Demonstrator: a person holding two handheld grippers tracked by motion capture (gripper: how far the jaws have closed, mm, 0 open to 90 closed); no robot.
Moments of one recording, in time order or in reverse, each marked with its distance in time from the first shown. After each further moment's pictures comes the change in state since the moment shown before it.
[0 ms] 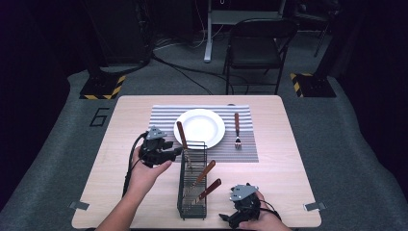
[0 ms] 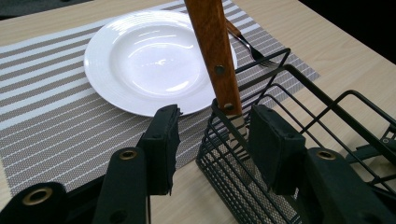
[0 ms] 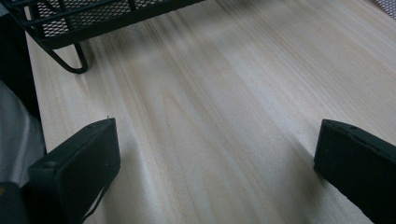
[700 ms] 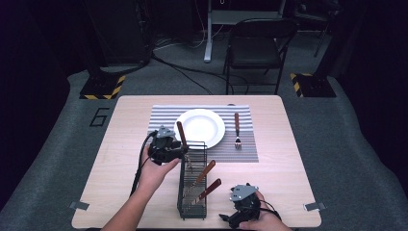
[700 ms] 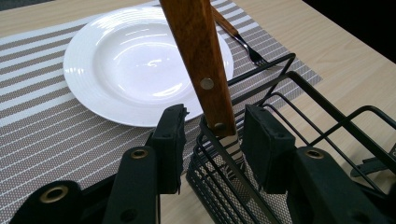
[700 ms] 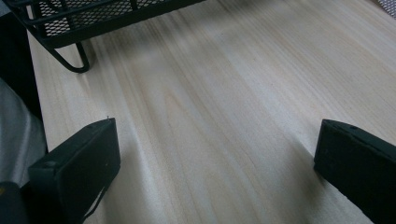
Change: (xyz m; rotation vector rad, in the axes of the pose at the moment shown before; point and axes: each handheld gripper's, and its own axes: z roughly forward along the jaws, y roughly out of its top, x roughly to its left) left arm -0.007 0.003 0.025 0.004 -0.004 -0.009; right arm 0.000 0.000 0.000 -0.001 0.004 -0.005
